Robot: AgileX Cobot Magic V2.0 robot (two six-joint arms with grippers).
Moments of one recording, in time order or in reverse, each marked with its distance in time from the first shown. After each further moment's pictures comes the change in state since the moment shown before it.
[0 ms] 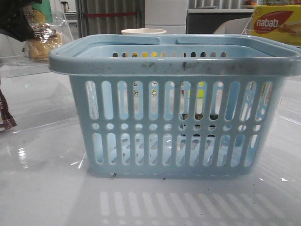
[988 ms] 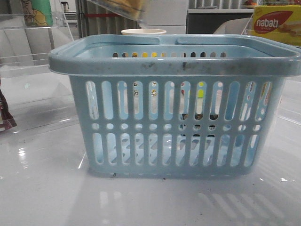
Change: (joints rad) left arm -0.369 -0.289 0.000 -0.183 0.316 0.488; right arm 0.000 0.000 0.000 0.000 0.000 0.000
